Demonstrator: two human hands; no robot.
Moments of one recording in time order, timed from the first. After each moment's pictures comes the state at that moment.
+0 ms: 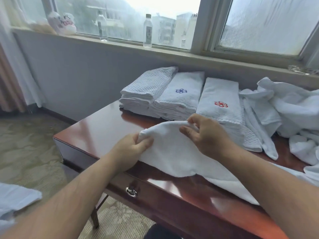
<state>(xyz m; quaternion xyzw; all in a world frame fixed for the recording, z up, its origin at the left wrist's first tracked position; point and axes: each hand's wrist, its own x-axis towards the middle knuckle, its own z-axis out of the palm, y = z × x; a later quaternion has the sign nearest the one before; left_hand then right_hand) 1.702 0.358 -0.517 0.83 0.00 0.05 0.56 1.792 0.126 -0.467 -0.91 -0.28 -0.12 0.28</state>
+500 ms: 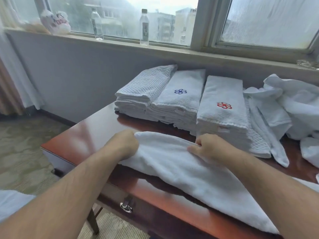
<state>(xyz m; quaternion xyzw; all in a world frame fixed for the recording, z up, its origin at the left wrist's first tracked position) 1.781 0.378 -0.520 0.95 0.20 0.02 0.24 1.856 0.110 -0.507 -0.97 -0.19 0.07 0.13</state>
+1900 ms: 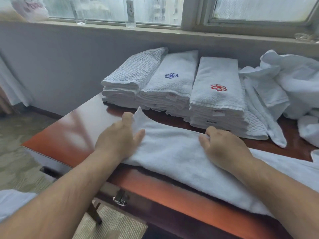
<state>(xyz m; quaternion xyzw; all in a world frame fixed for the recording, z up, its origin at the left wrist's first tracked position) 1.776 0.359 -0.542 0.97 0.12 0.15 0.14 1.824 0.074 -0.534 -0.99 -0.12 -0.05 0.11</state>
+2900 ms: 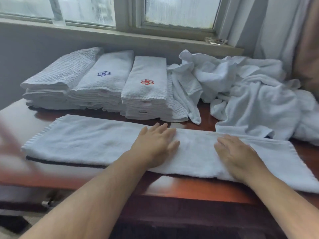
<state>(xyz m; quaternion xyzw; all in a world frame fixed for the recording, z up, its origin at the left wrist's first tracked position) 1.777 0.129 -0.541 0.97 -0.22 -0.01 0.14 1.716 -0.129 -0.536 -0.99 0.05 -0.05 0.15</state>
